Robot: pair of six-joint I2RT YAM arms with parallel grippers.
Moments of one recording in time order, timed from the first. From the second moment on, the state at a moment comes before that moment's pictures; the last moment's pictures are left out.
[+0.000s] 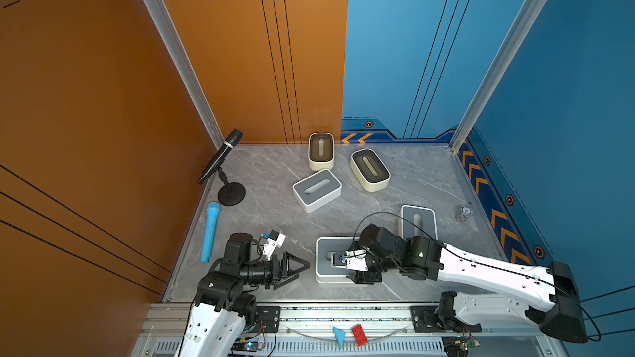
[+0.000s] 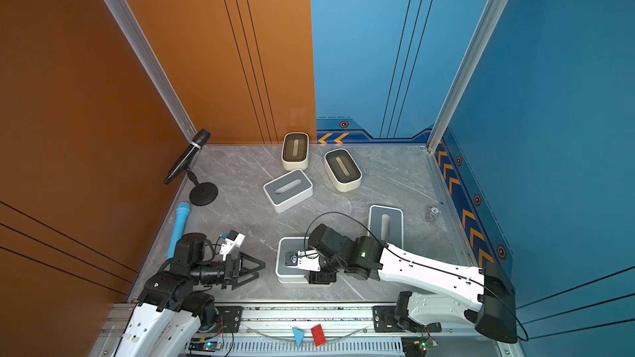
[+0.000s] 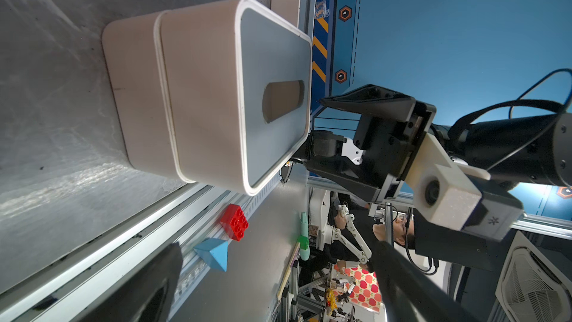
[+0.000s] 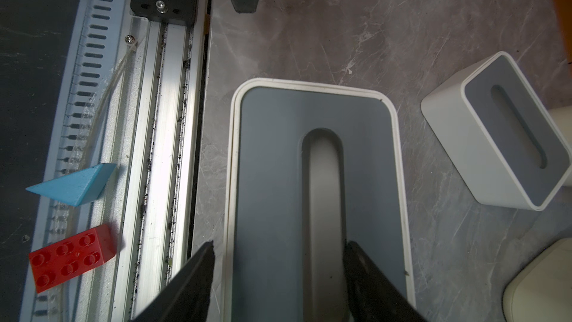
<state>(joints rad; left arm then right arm) -0.20 0.42 0.44 -0.83 1.02 -0.77 1.15 1.15 0.91 -0.64 -0.09 -0.47</state>
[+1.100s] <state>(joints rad) -0.21 0.78 0.90 -0.83 0.78 -0.50 0.60 0.89 0.91 -0.70 0.15 0.41</state>
